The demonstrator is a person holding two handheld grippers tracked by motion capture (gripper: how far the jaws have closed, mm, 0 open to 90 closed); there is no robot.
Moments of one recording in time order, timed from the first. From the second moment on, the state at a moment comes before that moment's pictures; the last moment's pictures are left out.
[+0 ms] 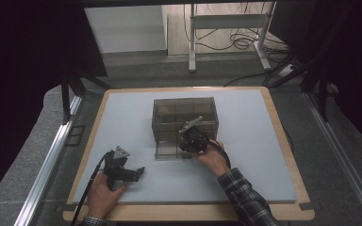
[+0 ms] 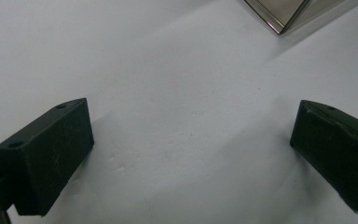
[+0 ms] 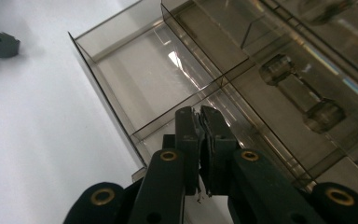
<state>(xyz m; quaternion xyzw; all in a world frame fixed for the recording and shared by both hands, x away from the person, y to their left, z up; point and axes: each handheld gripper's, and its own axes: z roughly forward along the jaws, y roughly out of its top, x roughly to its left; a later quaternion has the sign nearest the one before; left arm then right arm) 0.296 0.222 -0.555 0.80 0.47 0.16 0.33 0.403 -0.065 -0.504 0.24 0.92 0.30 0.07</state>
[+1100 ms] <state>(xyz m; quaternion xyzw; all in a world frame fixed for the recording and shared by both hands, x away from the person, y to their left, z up) 0.296 0.222 -0.555 0.80 0.47 0.16 0.33 0.398 -0.074 -0.494 0.24 0.92 0.31 0.07</state>
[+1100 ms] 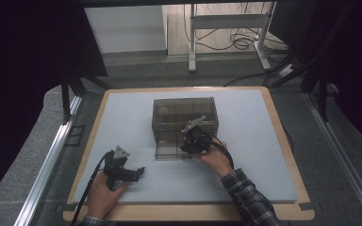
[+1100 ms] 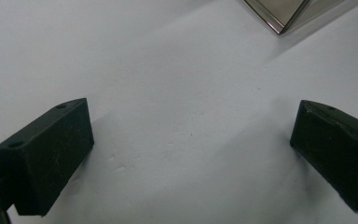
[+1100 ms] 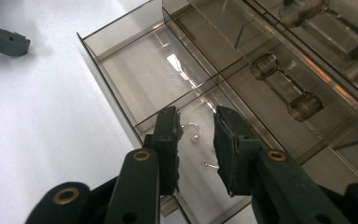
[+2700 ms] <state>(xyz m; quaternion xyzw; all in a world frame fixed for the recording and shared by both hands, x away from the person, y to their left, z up) 0.296 0.222 -0.555 0.80 0.47 0.16 0.33 0.360 -0.109 -0.486 0.23 0.92 0.32 0.10</state>
